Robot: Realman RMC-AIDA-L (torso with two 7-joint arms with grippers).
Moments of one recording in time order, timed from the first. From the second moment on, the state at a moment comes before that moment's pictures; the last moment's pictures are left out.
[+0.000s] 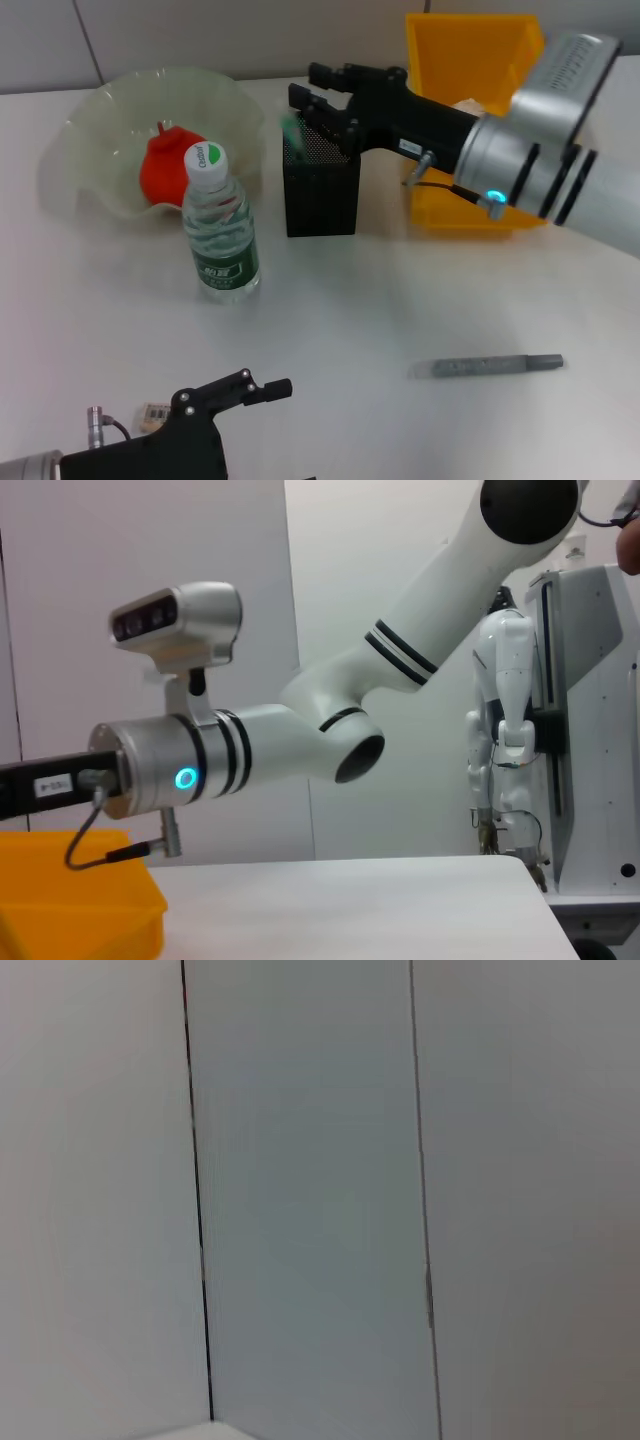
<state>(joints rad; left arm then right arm) -0.23 -2.06 1.42 0.44 1.35 1.67 -0.60 0.76 2.09 -1.02 -0.15 -1.13 -1.20 0.76</state>
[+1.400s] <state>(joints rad) -0.20 -2.07 1.13 0.78 1.66 1.62 -1.12 0.29 2.08 -0.87 -0.81 -1.89 -1.80 1.15</state>
